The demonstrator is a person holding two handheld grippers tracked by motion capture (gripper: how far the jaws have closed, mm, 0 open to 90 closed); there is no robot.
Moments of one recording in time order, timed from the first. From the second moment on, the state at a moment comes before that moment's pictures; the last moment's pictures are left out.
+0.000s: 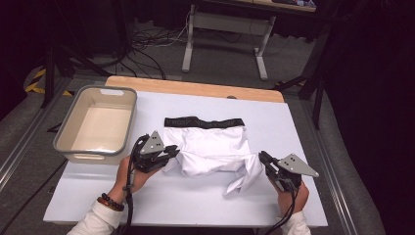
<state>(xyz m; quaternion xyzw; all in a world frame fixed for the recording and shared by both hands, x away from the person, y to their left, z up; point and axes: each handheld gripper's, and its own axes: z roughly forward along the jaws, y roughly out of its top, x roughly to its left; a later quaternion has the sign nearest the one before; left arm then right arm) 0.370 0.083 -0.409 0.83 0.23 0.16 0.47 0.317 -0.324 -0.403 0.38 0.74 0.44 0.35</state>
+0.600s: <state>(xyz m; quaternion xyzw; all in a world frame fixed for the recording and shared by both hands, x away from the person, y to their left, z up) 0.319 0.048 -0.447 0.89 0.14 0.09 0.42 0.272 -0.318 -0.436 0.36 0.81 0.40 0.25</state>
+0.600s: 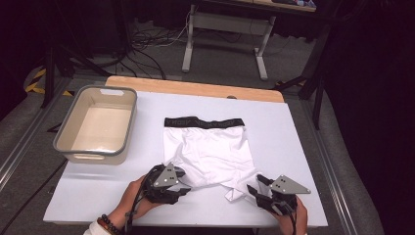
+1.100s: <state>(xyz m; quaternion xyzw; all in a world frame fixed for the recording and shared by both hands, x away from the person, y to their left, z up) 0.354 0.033 -0.463 0.89 0.19 0.06 0.41 0.284 -0.312 -0.450 0.32 0.85 0.35 0.20</state>
